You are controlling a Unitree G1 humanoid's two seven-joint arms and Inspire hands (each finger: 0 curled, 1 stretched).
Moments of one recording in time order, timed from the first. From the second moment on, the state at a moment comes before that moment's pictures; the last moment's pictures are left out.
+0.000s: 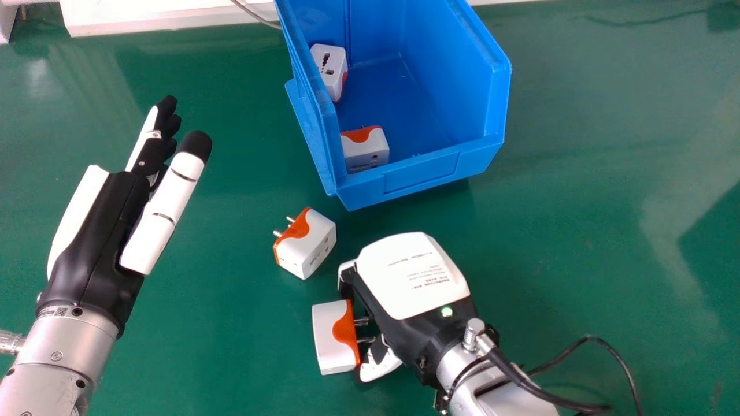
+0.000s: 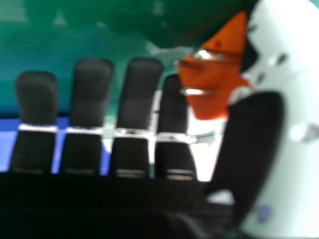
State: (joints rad) left arm 0.28 0.32 0.22 -0.61 0.02 0.31 -0.23; right arm -0.05 -0.18 0.69 -0.03 -1.20 0.26 0.09
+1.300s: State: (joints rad) left arm 0.25 0.33 0.23 -0.55 0.02 0.29 -0.24; right arm 0.17 -0.16 0.46 -0.40 -1.10 0.40 0.18
